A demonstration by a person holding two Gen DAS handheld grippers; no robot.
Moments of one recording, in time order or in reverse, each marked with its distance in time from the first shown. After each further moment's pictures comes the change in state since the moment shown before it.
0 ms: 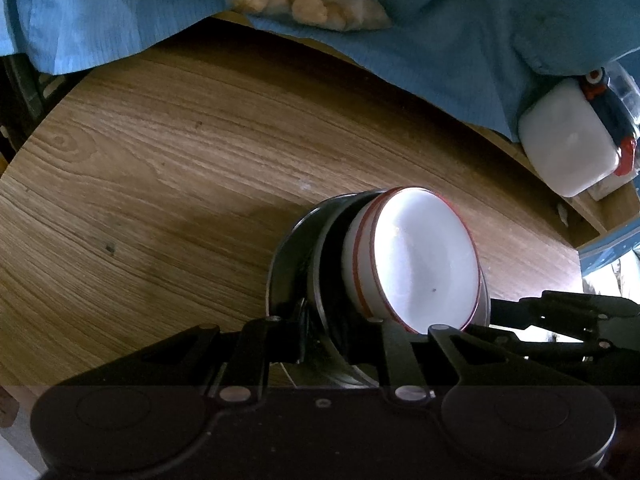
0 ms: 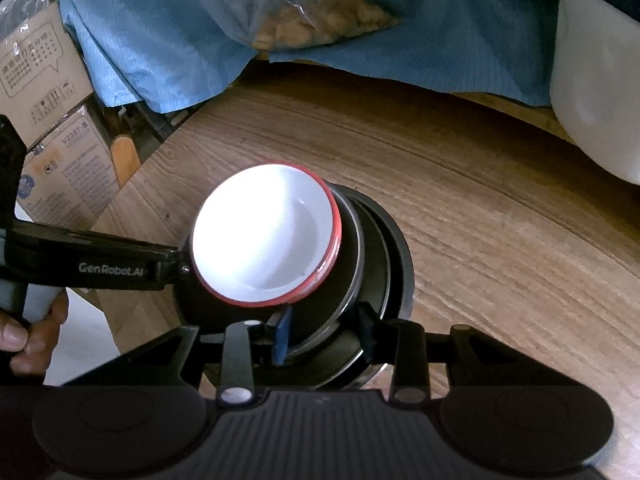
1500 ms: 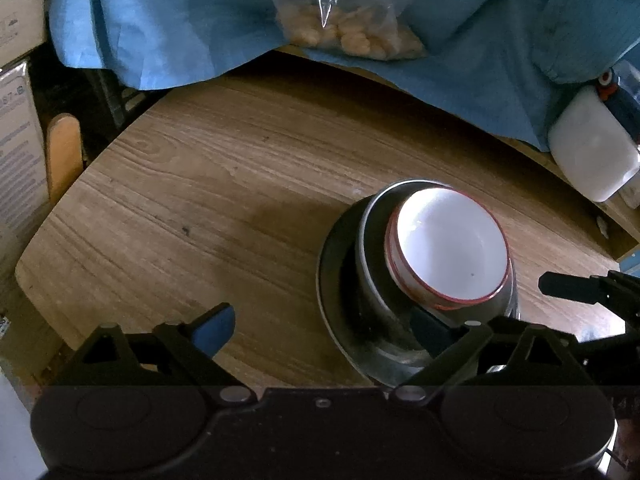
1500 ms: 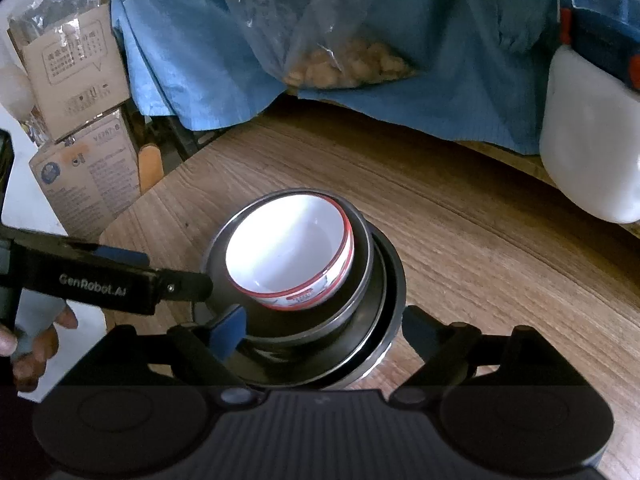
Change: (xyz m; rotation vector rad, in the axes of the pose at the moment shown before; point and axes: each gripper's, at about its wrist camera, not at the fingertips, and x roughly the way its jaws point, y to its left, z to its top) left arm -0.036 -0.011 -0.038 -0.032 -0.123 0.212; right arm -0.030 0.001 -0.015 -0.110 -0.136 0.018
